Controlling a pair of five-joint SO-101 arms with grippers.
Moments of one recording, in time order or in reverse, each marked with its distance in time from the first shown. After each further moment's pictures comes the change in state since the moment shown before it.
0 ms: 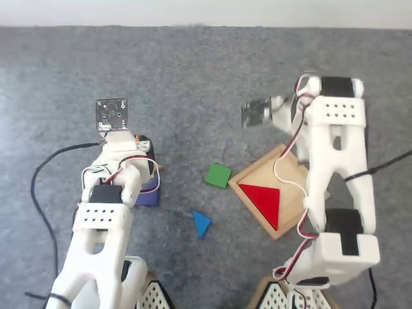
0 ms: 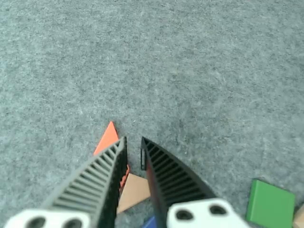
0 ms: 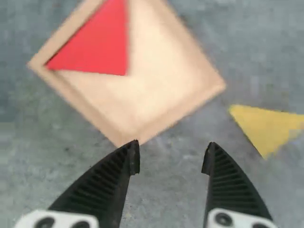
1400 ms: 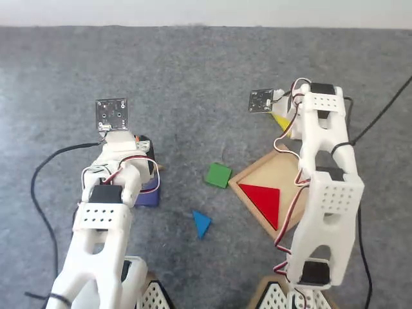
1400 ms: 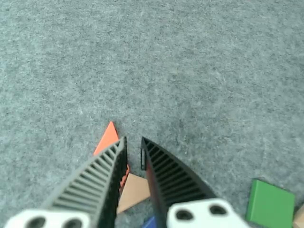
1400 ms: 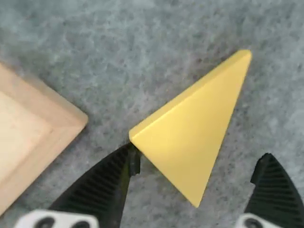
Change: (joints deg) left arm 0.0 0.0 0.0 0.0 -0.1; right arm 3.0 37.1 -17.9 -32.0 -4.4
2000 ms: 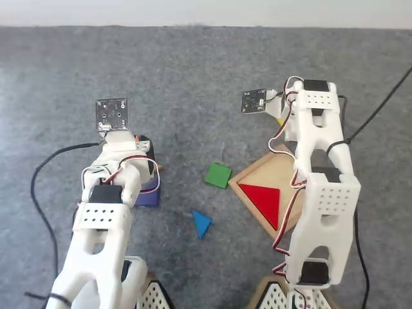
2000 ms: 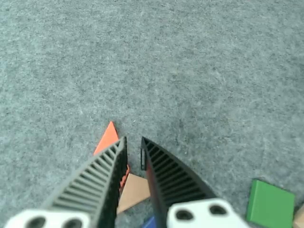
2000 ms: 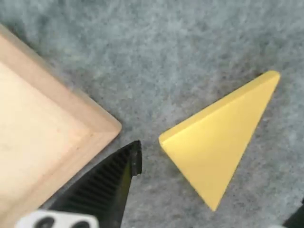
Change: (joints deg) left arm 0.0 0.0 0.0 0.0 0.0; right arm -2.2 -1.8 -0.7 7.0 -1.5
